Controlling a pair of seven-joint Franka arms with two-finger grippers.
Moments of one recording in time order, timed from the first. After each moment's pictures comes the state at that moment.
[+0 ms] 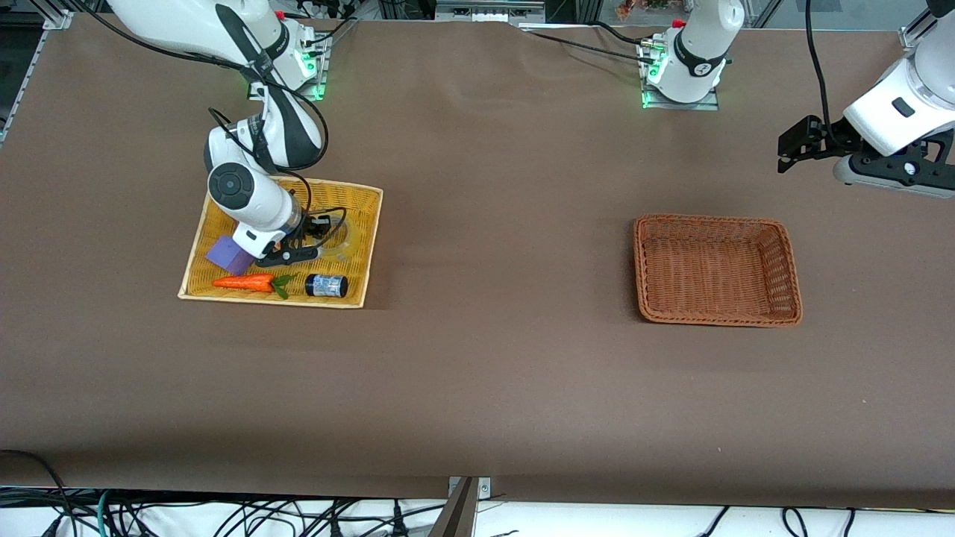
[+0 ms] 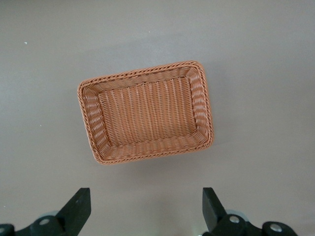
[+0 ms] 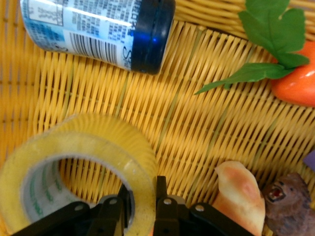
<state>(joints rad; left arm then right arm) 0.03 -0.04 -0.12 -1.65 0.02 1.54 0.11 0.19 0.33 0.11 -2.26 -0.01 2.44 0.12</state>
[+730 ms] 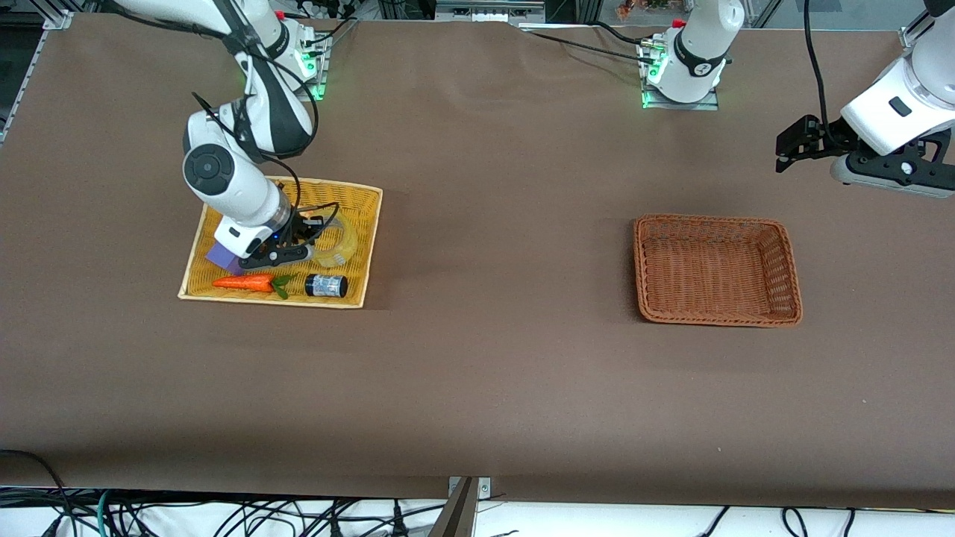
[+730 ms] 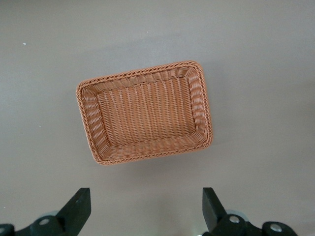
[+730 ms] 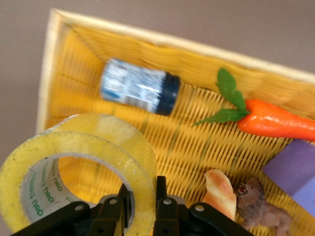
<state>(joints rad) 0.03 -0.04 -0.12 -1.65 0.02 1.54 0.10 0.19 0.21 0.14 -2.14 -0.01 2.29 0.11</state>
